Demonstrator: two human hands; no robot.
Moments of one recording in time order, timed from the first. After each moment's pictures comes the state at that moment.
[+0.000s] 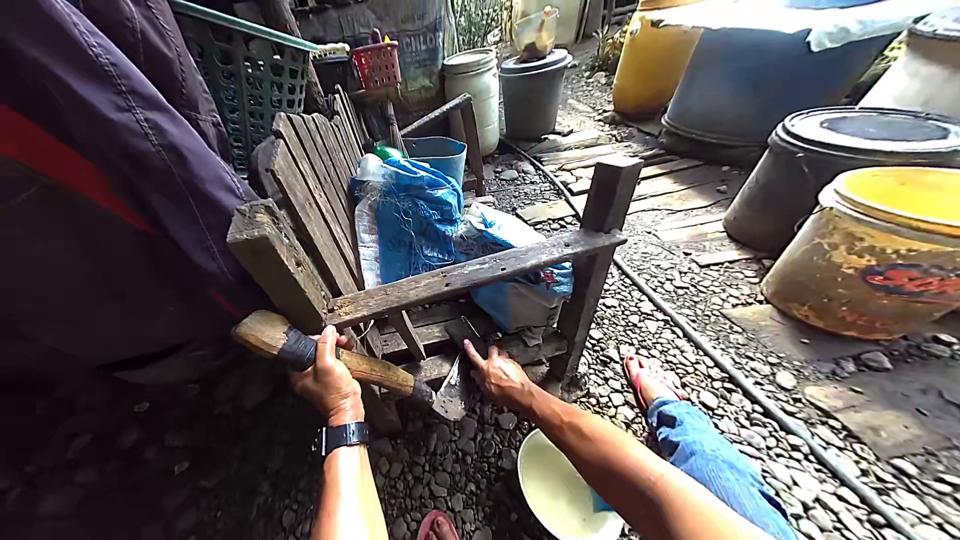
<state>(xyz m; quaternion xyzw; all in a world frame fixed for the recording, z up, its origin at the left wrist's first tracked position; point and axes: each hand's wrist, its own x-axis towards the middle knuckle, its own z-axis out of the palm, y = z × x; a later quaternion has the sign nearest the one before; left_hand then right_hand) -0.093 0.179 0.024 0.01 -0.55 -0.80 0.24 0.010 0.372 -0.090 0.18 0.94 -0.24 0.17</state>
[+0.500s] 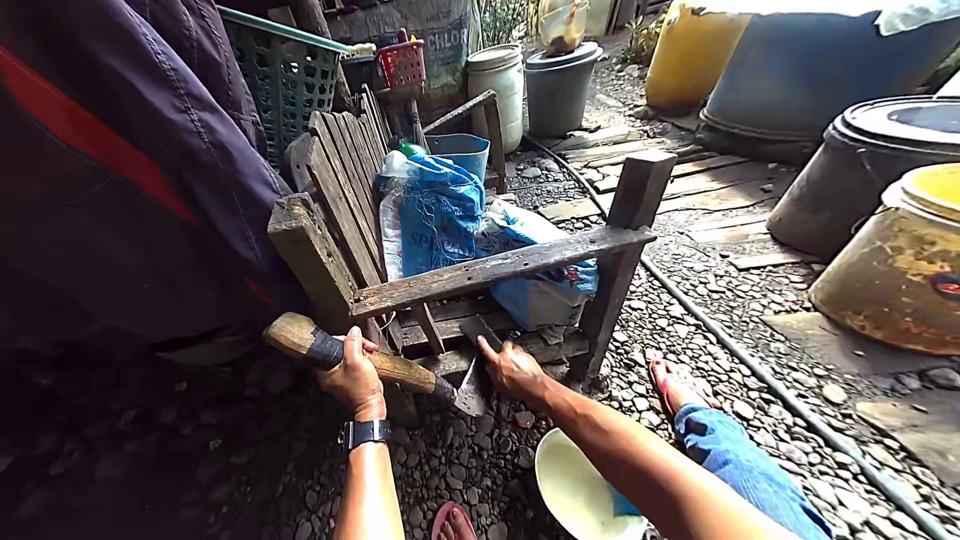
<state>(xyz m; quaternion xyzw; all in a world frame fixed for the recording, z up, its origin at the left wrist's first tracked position) -0.086 0.167 0.011 -0.02 -0.57 -0.77 0.27 0.007 0.361 -0.078 0.17 0.94 -0.22 0.19</state>
